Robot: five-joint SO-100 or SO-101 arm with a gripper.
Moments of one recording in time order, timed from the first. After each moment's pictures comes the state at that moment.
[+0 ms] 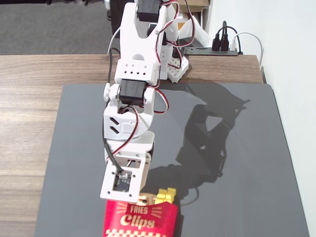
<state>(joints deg) 8.9 68.8 85.4 51.3 -91.9</state>
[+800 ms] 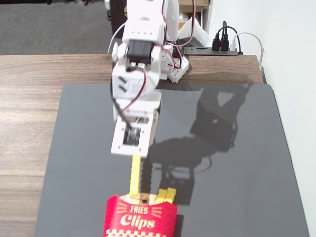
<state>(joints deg) 8.9 102.0 119.4 53.7 -92.6</state>
